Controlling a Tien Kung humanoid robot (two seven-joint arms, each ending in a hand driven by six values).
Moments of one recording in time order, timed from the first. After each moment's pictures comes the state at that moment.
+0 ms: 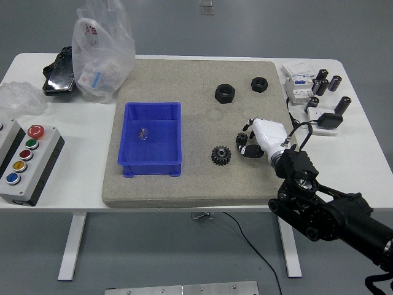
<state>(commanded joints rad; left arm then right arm) 0.02 0.11 -1.53 -0.18 1.23 0.10 0.14 0.59 -0.18 0.62 0.97 -1.97 -0.34 -0.41</state>
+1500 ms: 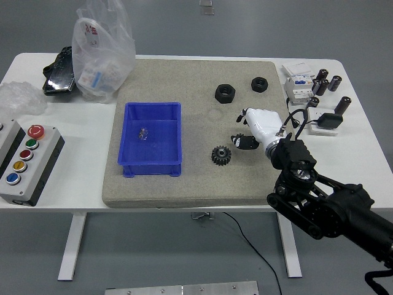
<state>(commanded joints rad) 0.02 0.10 -1.53 -0.18 1.23 0.10 0.14 0.60 -0.19 0.66 1.08 -2.06 -0.18 -0.50</state>
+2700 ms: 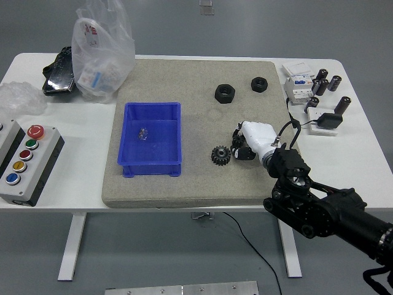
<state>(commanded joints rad) 0.02 0.10 -1.52 -0.18 1.23 0.10 0.14 0.63 -0.16 0.54 0.95 -1.91 -0.29 -0.39</state>
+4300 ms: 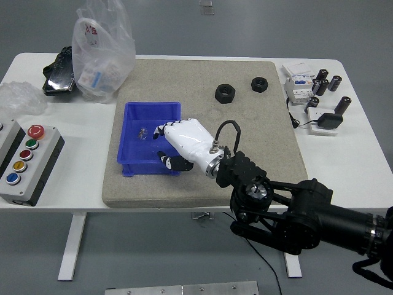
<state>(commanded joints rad) 0.01 0.10 -1.52 -0.18 1.23 0.10 0.15 0.75 -0.12 0.33 1.29 -2.02 -0.26 -0.41</state>
